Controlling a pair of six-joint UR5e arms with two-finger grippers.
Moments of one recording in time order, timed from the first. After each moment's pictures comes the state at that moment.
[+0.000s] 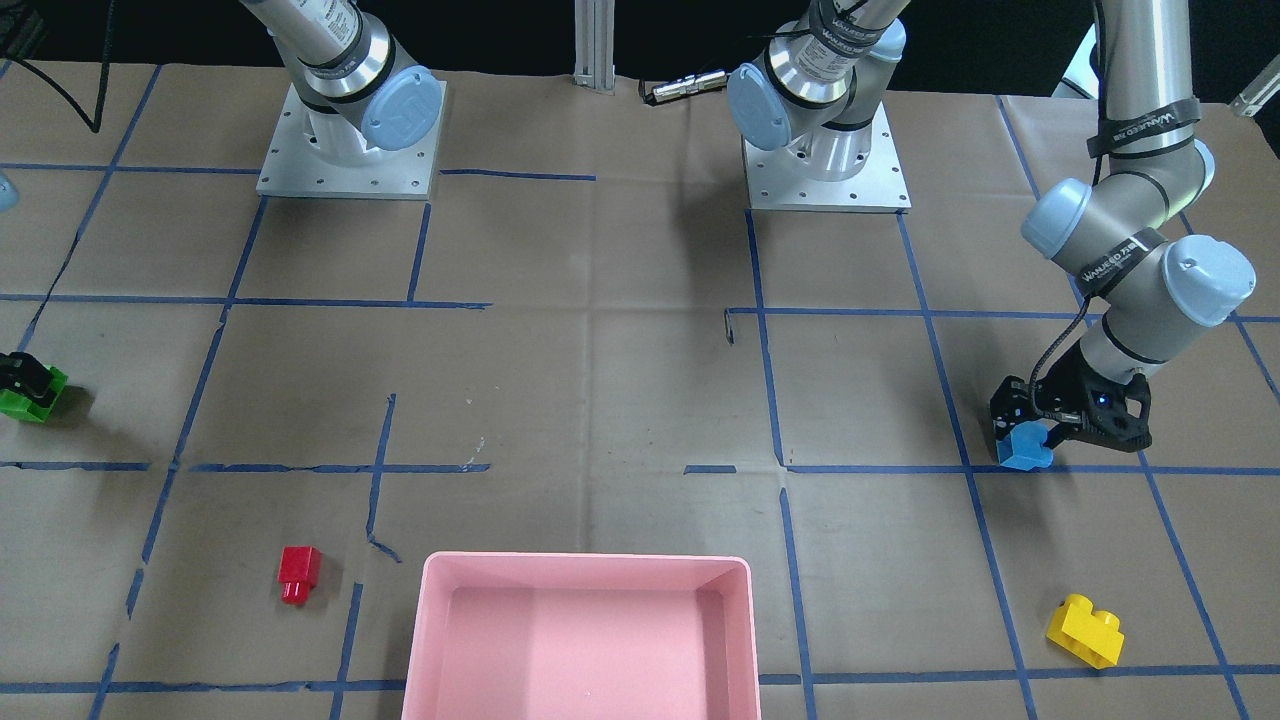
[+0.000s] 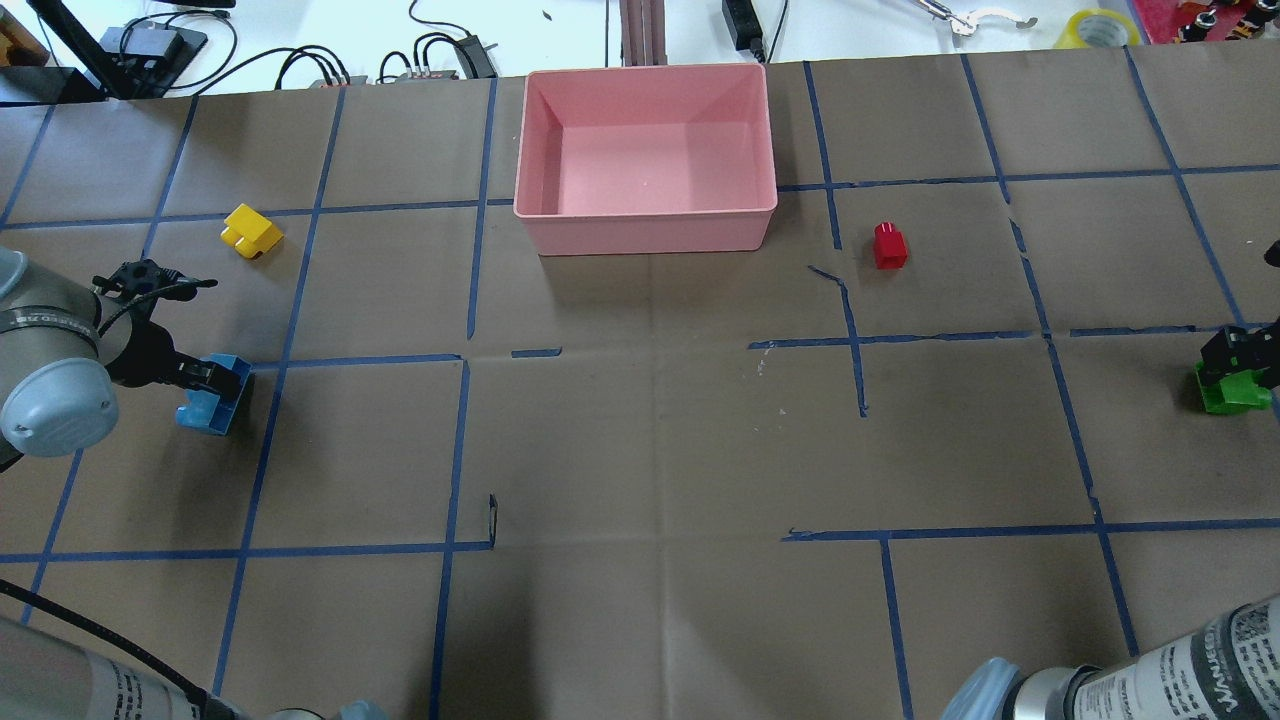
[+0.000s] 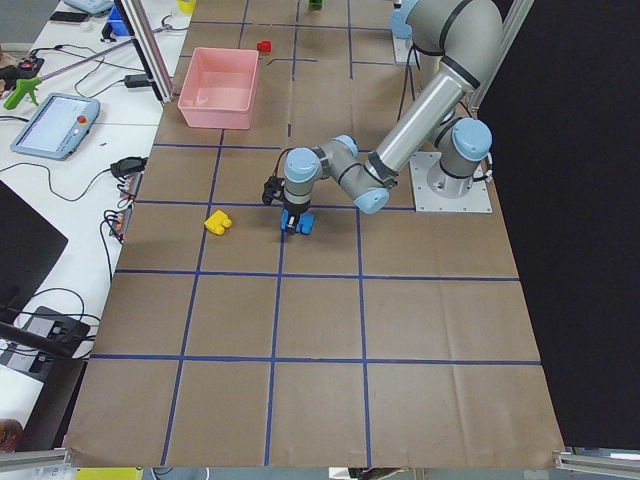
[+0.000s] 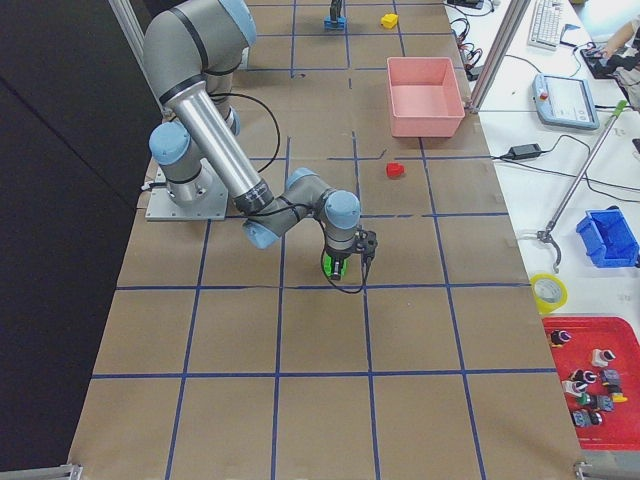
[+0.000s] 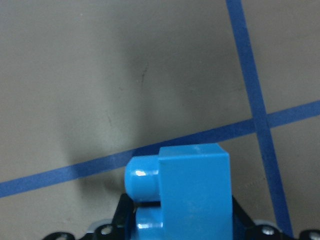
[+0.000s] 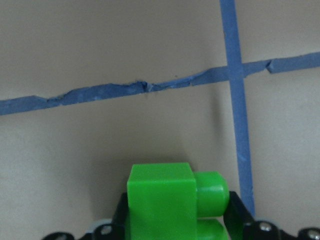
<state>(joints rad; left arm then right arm) -0.94 -1.92 -2.04 -0.69 1.48 0.87 0.78 -1.22 1.92 -2.31 -1.58 -0.65</state>
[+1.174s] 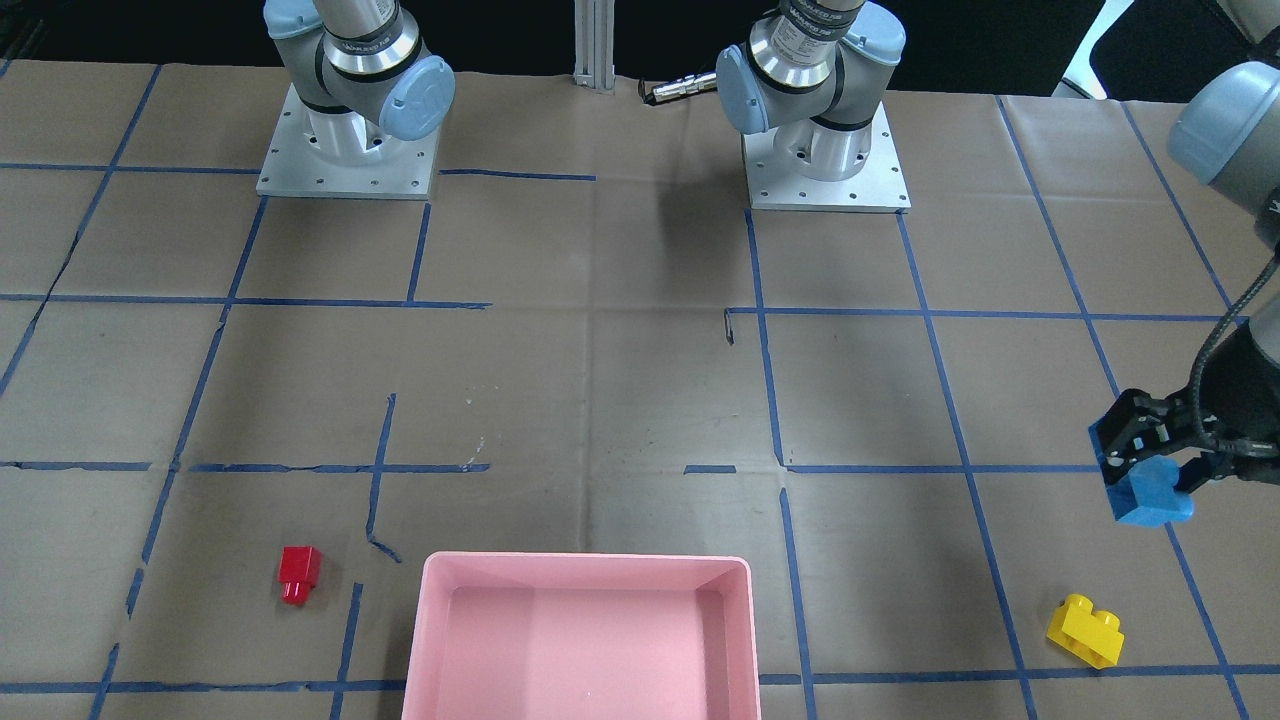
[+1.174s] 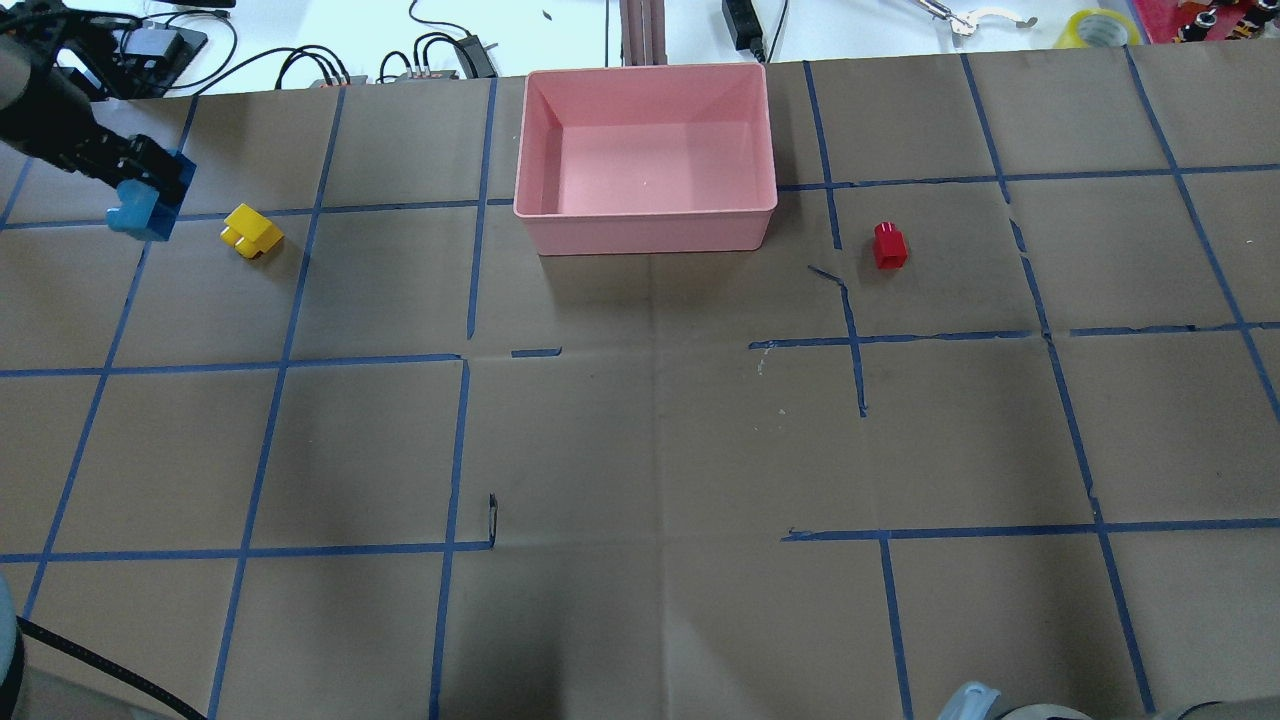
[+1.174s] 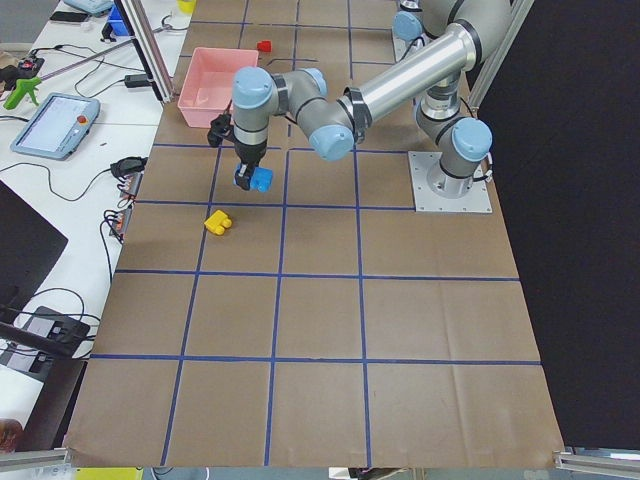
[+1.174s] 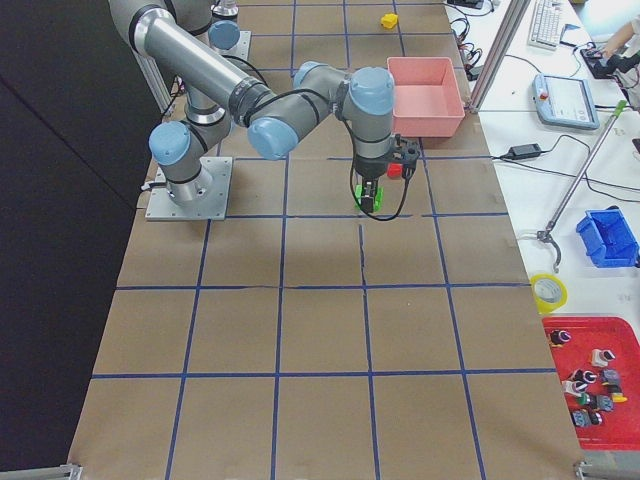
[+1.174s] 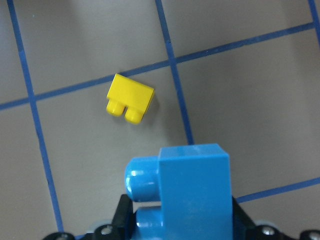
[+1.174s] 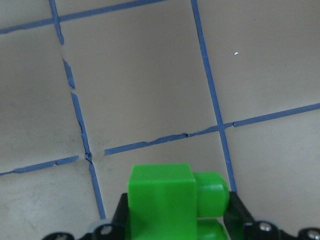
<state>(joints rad) -1.23 -1.90 -1.40 -1.25 1.49 0.49 0.94 -1.43 1.55 -1.83 -1.53 -0.39</state>
